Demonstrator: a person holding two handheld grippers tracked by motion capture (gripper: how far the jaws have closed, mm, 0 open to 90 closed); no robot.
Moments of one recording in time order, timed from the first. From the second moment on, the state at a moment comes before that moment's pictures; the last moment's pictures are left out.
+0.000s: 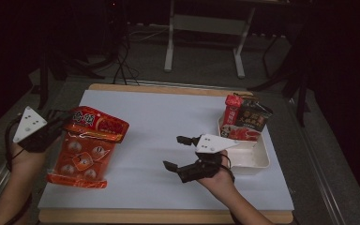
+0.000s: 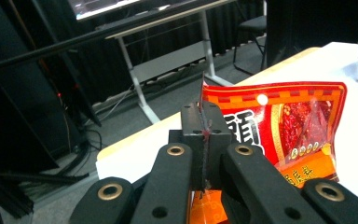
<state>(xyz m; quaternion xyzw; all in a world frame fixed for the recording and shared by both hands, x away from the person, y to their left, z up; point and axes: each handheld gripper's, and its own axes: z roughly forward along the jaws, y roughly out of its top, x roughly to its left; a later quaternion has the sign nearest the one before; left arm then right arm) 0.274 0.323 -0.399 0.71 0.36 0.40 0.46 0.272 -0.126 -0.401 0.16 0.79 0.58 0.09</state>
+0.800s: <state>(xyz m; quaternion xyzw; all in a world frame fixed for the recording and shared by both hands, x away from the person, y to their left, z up) 0.232 0.316 -0.386 0.71 0.30 0.39 0.51 0.314 -0.009 -0.454 0.16 0.80 0.58 0.03</state>
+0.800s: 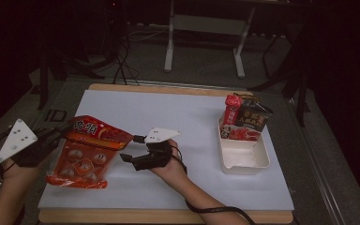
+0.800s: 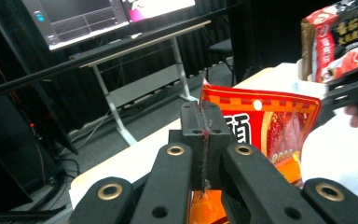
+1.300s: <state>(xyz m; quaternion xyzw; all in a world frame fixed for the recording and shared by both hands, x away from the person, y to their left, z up) 0.227 0.323 -0.386 0.71 0.29 0.37 0.53 0.325 0.019 -0.437 0.13 0.80 0.58 0.05</state>
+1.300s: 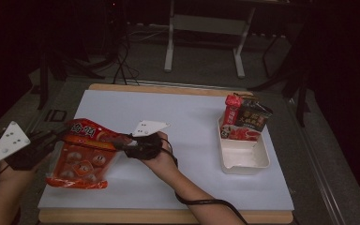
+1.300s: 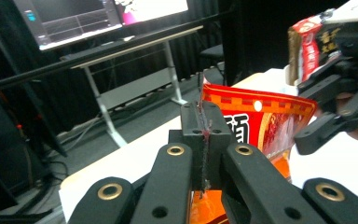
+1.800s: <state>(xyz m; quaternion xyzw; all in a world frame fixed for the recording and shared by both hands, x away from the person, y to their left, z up) 0.227 0.325 -0.387 0.71 0.29 0.37 0.53 0.333 0.033 -0.441 0.11 0.81 0.57 0.05</state>
